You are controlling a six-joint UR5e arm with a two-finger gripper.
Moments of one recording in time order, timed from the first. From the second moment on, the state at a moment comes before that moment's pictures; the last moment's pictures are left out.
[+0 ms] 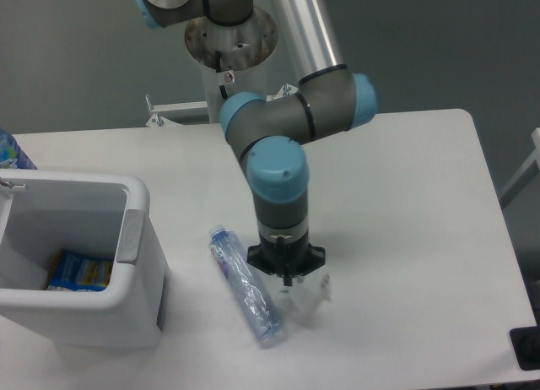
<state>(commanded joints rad) 2.39 -2.03 -1.49 -0.90 1.50 0.34</state>
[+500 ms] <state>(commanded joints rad) 2.42 -2.02 -1.40 -0.90 1.40 0.16</state>
